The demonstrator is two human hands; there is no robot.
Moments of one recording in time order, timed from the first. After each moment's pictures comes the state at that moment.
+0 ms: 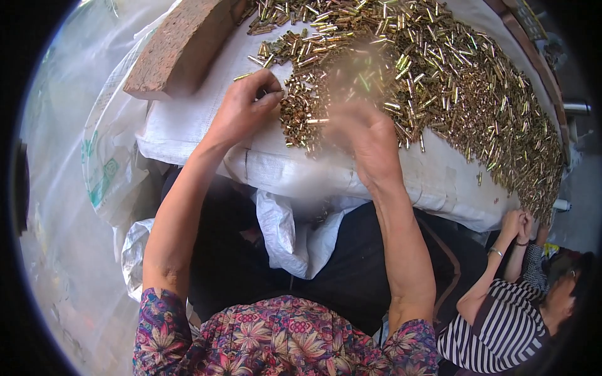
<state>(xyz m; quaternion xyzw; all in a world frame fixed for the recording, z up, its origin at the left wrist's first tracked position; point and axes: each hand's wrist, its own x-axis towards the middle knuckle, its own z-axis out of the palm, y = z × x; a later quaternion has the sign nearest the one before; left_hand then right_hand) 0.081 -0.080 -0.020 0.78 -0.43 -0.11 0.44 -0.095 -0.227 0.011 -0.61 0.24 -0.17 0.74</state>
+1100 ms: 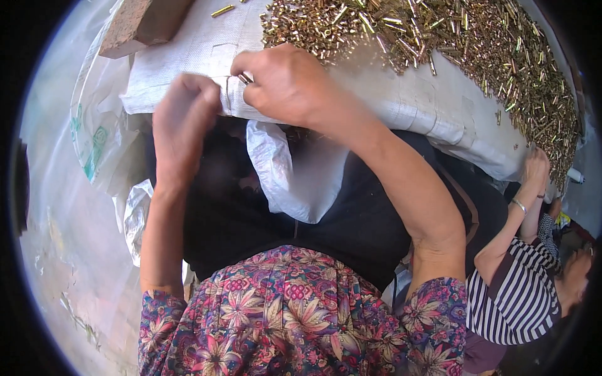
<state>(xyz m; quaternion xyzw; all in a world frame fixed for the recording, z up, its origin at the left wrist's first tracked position) -0.026 0.011 0.021 0.71 -0.24 -0.23 0.62 -0.082 -0.169 0.011 -0.93 -0.03 -0.04 0.37</state>
